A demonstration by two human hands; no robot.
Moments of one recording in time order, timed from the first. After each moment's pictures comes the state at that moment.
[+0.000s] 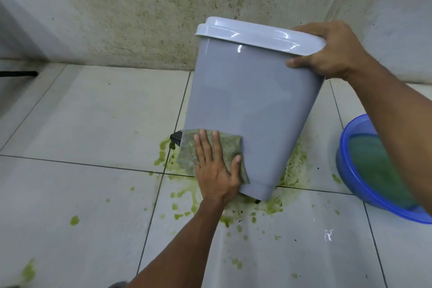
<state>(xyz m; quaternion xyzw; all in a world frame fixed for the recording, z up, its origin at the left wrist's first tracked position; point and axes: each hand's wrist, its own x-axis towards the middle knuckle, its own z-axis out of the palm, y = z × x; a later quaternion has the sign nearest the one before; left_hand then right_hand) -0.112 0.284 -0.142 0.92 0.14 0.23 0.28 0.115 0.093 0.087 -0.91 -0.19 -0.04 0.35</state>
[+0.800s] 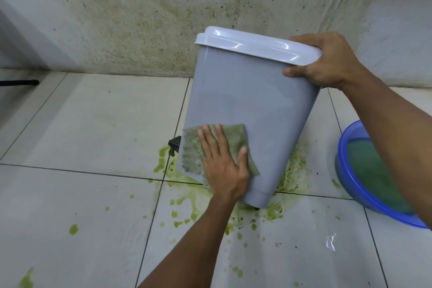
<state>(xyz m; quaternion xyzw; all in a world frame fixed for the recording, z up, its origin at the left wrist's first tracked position) -0.085 0.264 -0.117 0.90 0.17 0.22 0.33 0.110 0.091 0.086 -0.91 -0.18 -0.04 0.36</state>
